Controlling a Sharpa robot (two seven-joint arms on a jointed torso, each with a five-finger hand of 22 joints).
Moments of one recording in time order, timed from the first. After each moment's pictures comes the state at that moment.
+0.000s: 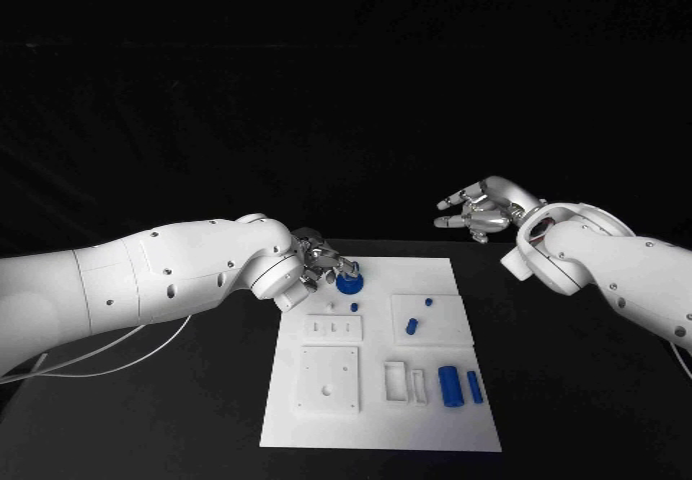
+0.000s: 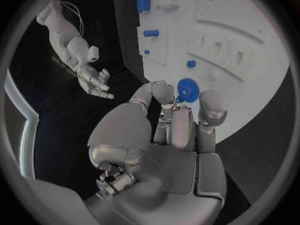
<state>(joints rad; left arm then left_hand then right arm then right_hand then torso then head) 1.47 -0.61 -0.24 1.36 -0.55 -0.22 -0.49 1.13 0.09 0.11 -0.16 0.61 1.14 0.06 0.15 0.38 1.47 -0.09 0.74 0.65 1.47 -0.11 1.39 1.19 0.12 1.36 0.03 1.11 1.31 1.21 -0.73 0.19 1.22 -1.09 -0.24 0.00 1.25 -0.06 0.03 -0.09 0.42 1.00 0.11 0.07 0.08 1.26 0.01 0.92 1.12 1.40 -0.06 0.90 1.09 0.10 1.47 -0.09 0.57 1.31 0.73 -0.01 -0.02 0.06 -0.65</state>
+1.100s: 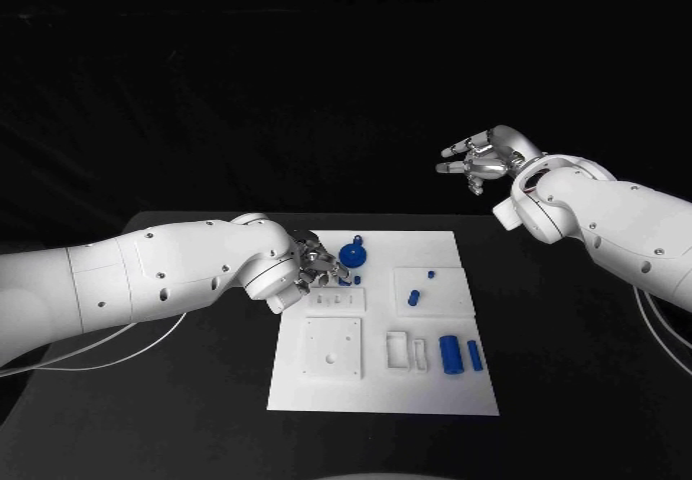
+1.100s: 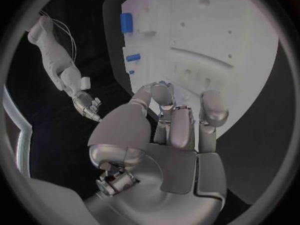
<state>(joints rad) 1.39 -0.64 -0.24 1.42 -0.63 -0.20 -0.55 1.10 0.11 0.11 -0.17 0.61 1.14 0.06 0.13 0.39 1.47 -0.09 0.80 0.64 1.47 -0.11 1.39 1.13 0.16 1.36 0.08 1.13 1.31 1.25 -0.61 0.20 1.03 -0.99 -0.27 0.02 1.25 -0.05 0.05 -0.12 0.46 1.00 0.11 0.07 0.08 1.24 0.00 0.89 1.09 1.39 -0.06 0.87 1.05 0.10 1.47 -0.09 0.49 1.31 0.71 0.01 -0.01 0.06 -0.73</state>
